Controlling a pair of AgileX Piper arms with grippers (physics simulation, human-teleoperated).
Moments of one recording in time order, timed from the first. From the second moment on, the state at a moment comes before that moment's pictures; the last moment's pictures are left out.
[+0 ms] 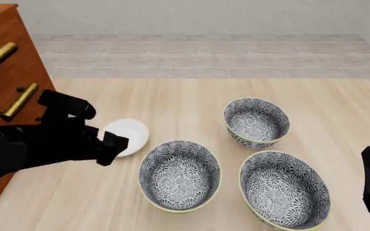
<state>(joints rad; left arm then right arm) -0.50 1.11 -0.57 0.24 -0.09 -0.07 0.00 0.00 0.00 -0.04</state>
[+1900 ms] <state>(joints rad) -0.66 1.49 -0.53 0.00 -0.43 -0.07 0.02 0.00 -0.01 -0.05</state>
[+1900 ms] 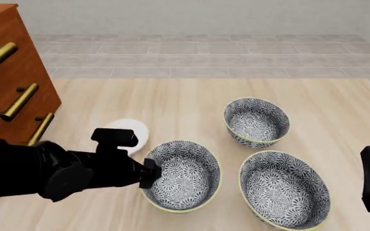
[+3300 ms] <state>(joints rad) -0.64 1.30 -0.54 0.10 -0.43 -0.08 0.04 0.00 -0.02 -0.05</state>
